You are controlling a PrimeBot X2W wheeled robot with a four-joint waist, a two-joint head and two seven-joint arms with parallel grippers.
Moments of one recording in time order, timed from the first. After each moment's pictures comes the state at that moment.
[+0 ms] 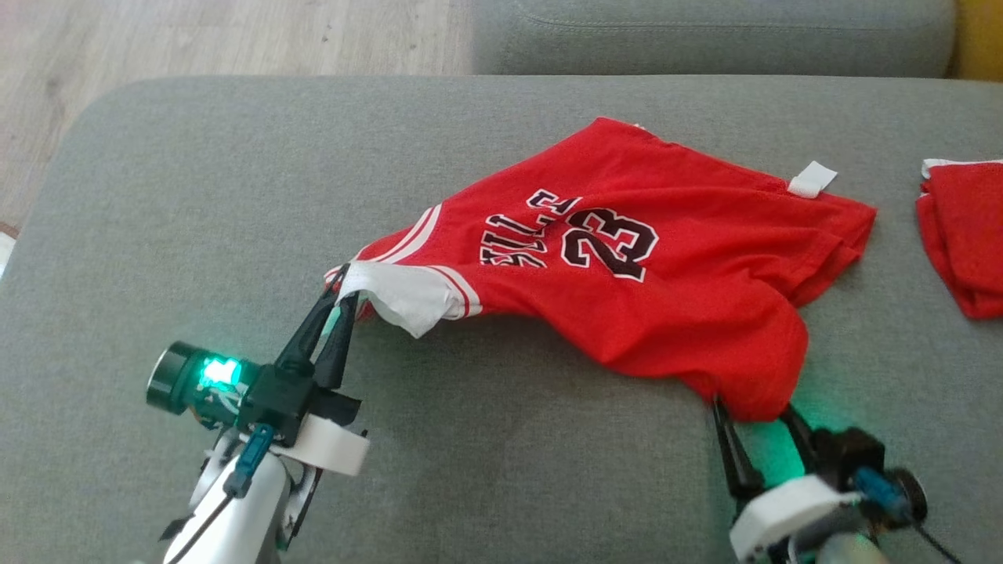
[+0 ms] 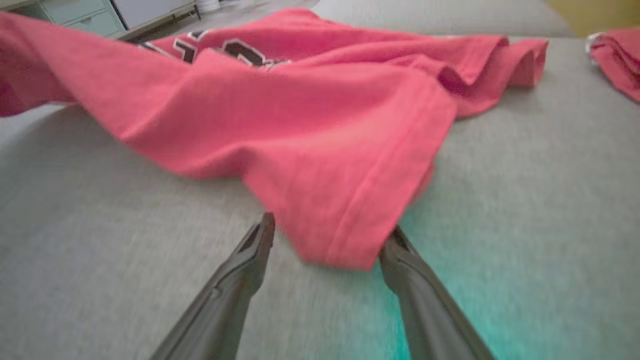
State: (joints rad) left arm -0.28 0.24 -0.43 0.29 -0.08 0.04 -0.25; right arm -0.01 -0.09 0.15 0.52 0.13 0.12 -0.25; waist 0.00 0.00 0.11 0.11
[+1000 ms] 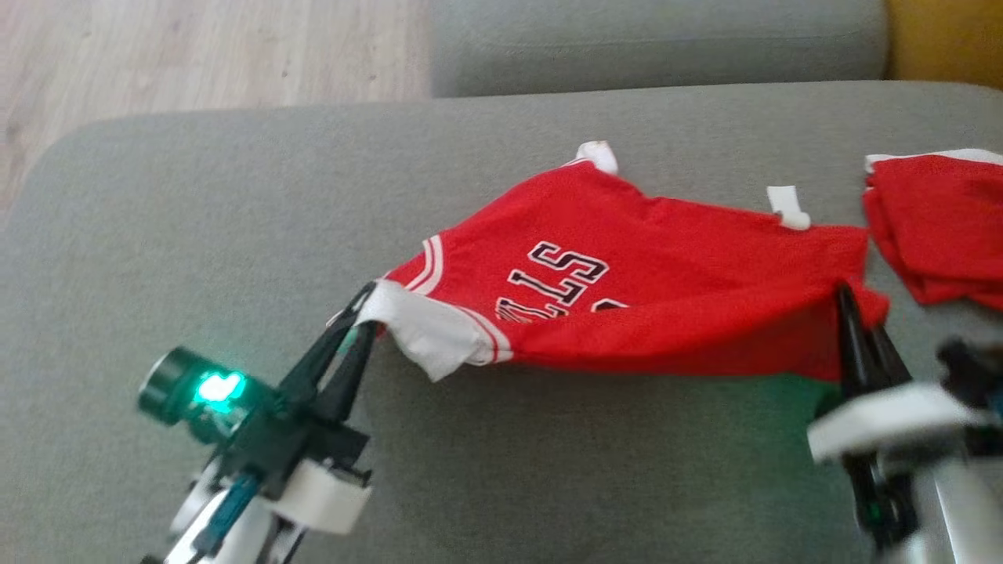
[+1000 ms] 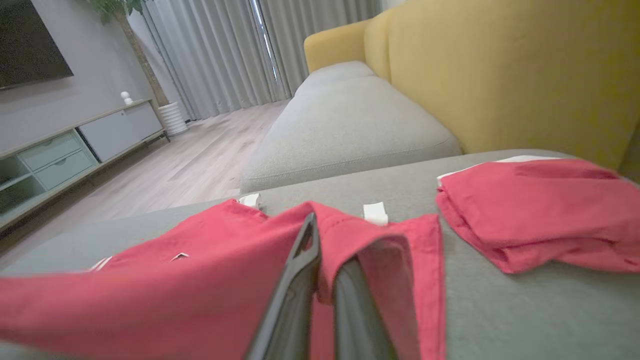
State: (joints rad) left arm -0.15 0.38 -0.46 -0.08 -0.09 0.00 -0.17; right arm -0.01 -0.11 -0.03 0.11 0.31 0.12 -0.04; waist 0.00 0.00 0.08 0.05
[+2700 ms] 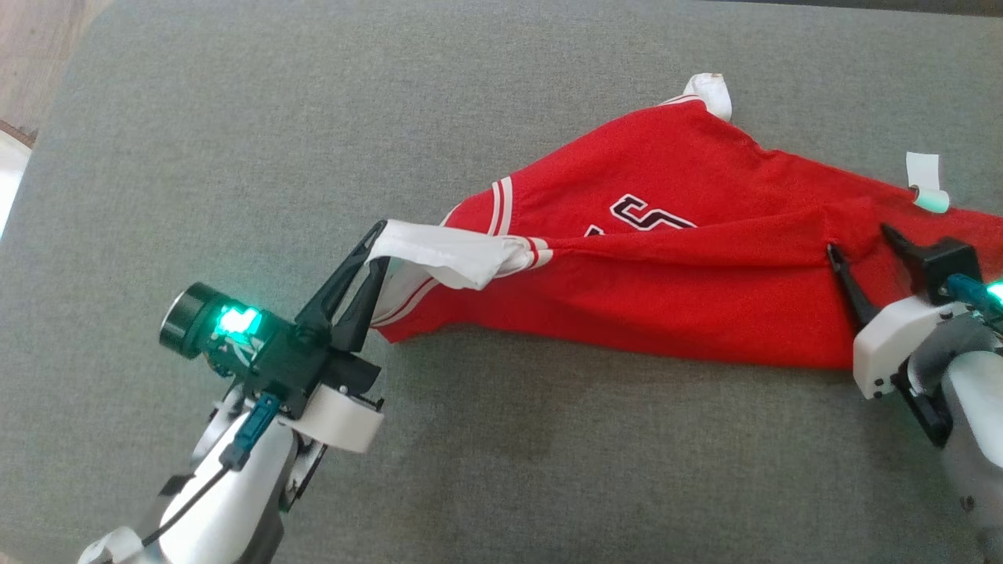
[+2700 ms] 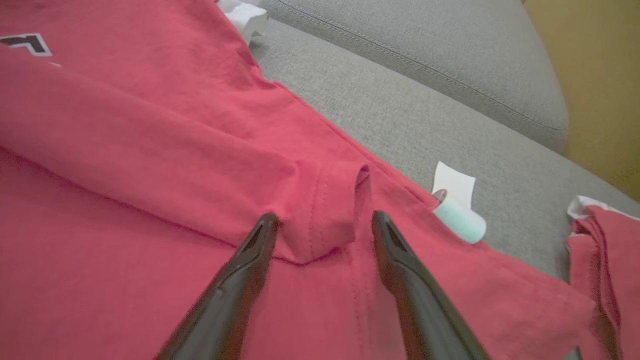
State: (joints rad) left arm -0.37 0.29 -0.52 0.21 -0.11 -0.01 -0.25; right arm -0.45 -0.41 0.28 0.69 0.11 0.12 -0.07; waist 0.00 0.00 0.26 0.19
